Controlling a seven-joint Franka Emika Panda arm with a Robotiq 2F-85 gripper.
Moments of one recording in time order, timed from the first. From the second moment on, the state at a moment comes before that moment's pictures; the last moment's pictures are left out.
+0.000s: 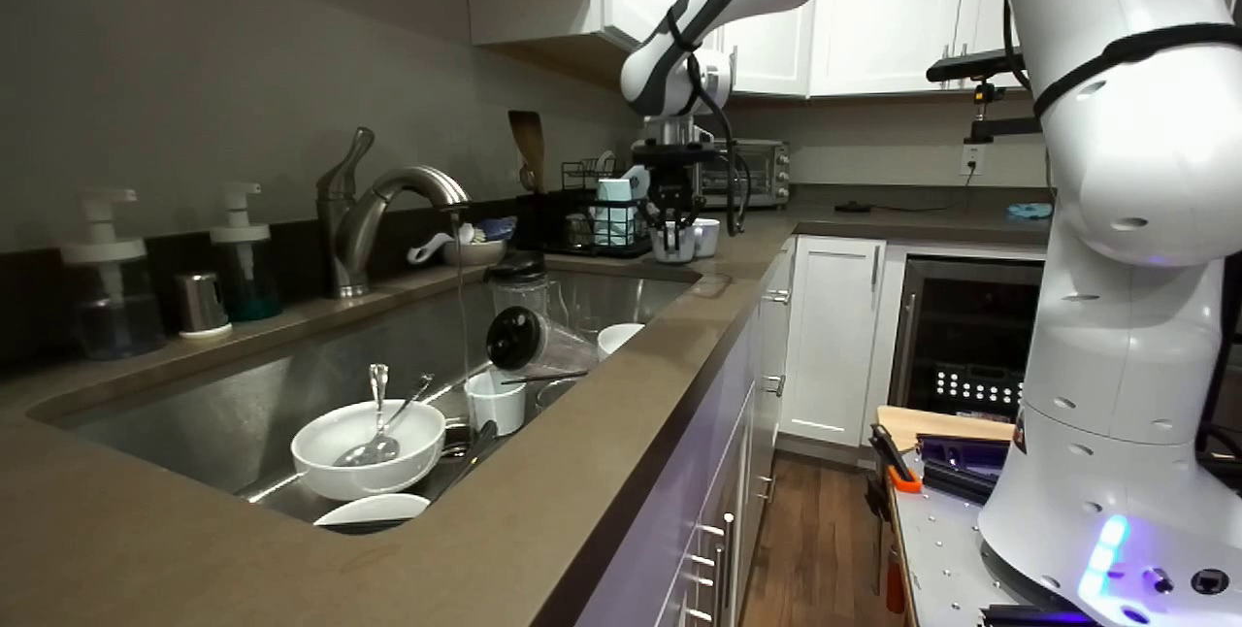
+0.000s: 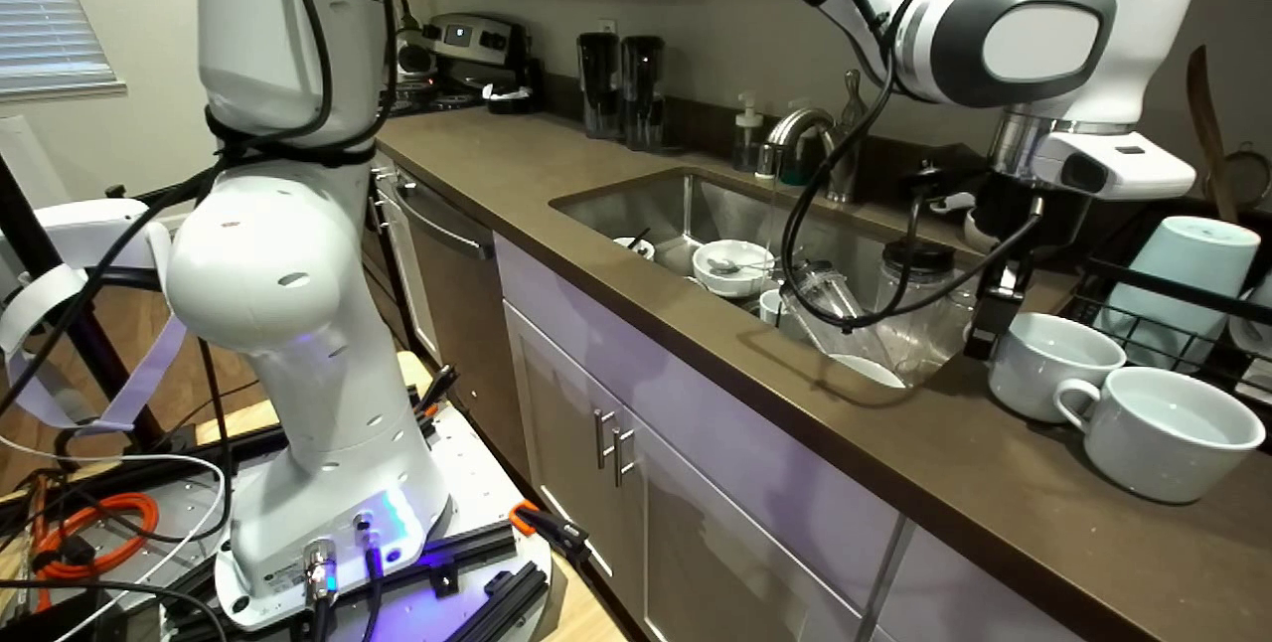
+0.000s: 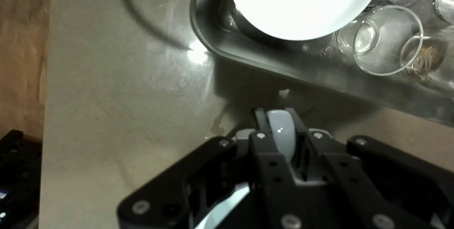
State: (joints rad) arm -0.30 0.33 -0.37 -1.81 0.08 2.10 0.60
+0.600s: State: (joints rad) arm -0.30 0.34 -0.37 -1.81 0.08 2.11 0.60
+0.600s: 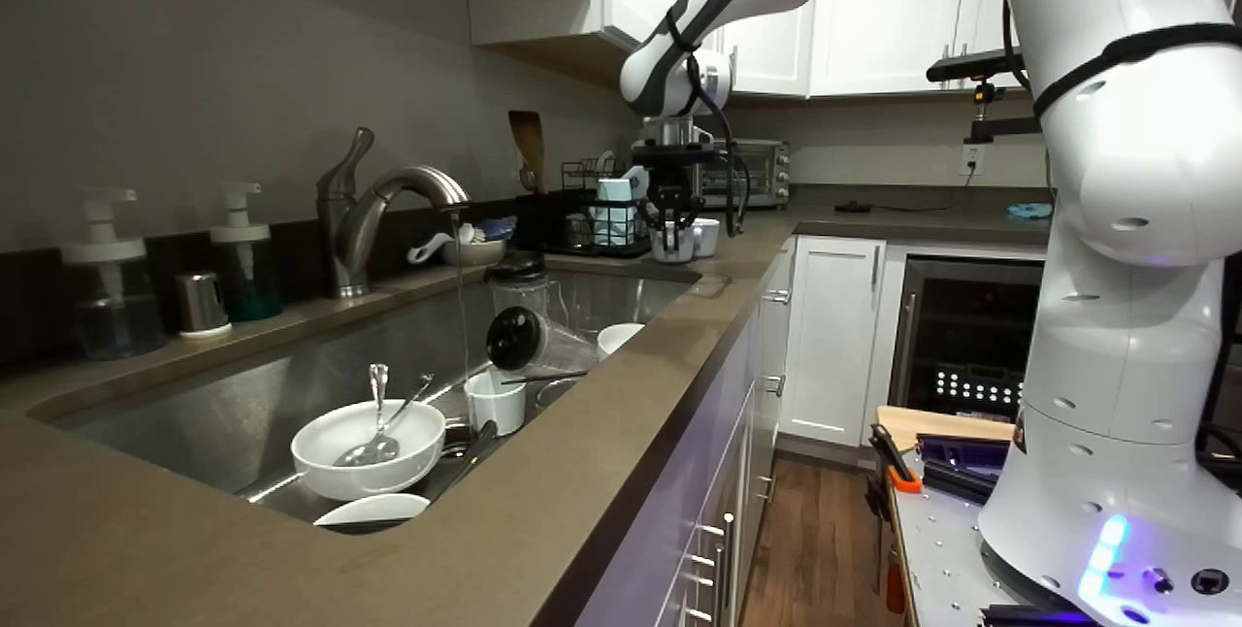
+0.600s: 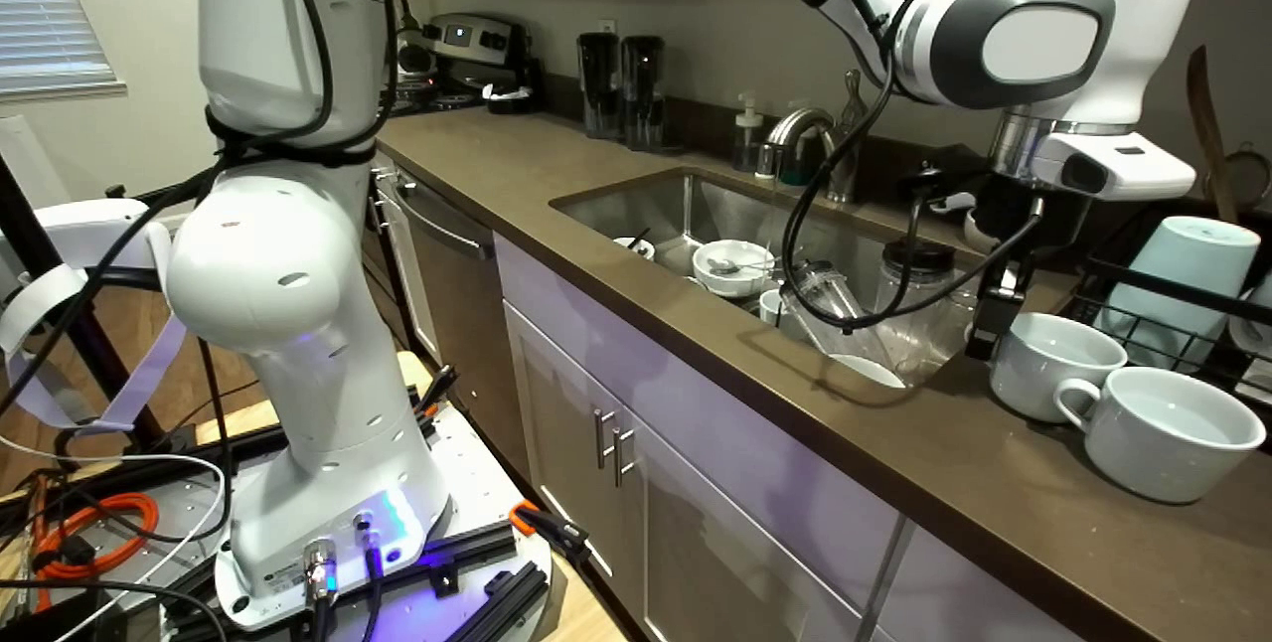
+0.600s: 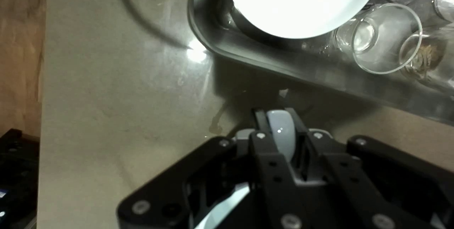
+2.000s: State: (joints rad) arm -0.28 0.34 -0.37 -1.81 0.08 2.10 0.61
